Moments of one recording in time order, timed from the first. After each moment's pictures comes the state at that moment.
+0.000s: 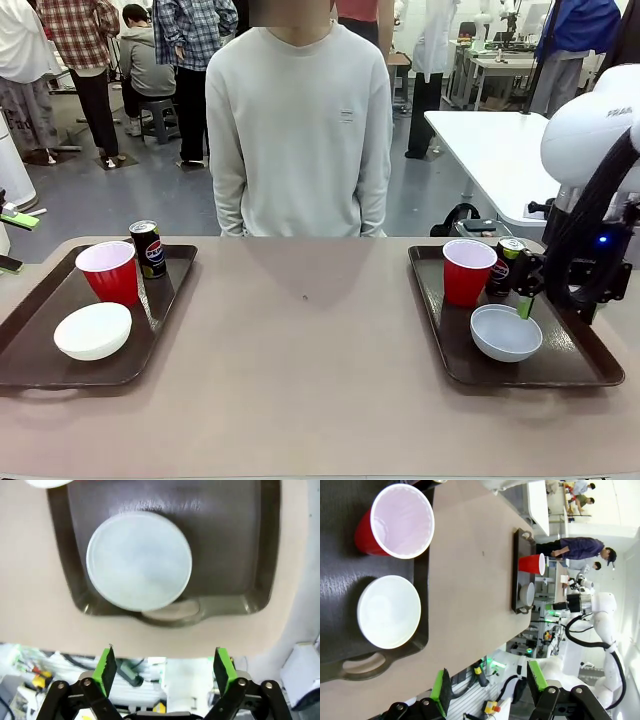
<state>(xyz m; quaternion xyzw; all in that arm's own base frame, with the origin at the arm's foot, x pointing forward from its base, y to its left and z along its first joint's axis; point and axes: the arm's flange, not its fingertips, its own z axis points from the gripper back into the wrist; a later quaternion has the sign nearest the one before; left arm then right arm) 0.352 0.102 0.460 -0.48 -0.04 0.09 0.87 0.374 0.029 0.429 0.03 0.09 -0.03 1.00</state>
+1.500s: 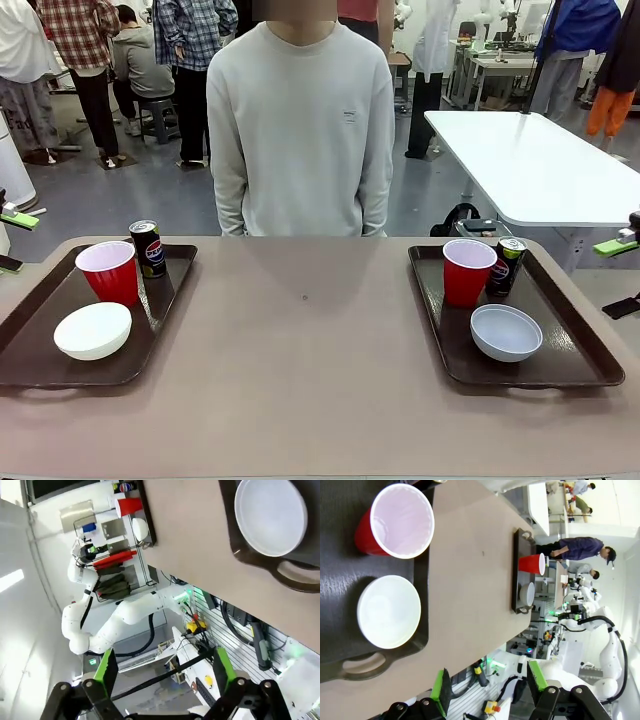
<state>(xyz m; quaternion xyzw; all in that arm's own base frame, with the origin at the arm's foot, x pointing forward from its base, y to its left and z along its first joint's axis) 0.352 0.102 0.460 -0.48 -0.04 0.09 0.87 0.320 -0.118 0.432 0.55 0.09 -0.06 0.83</state>
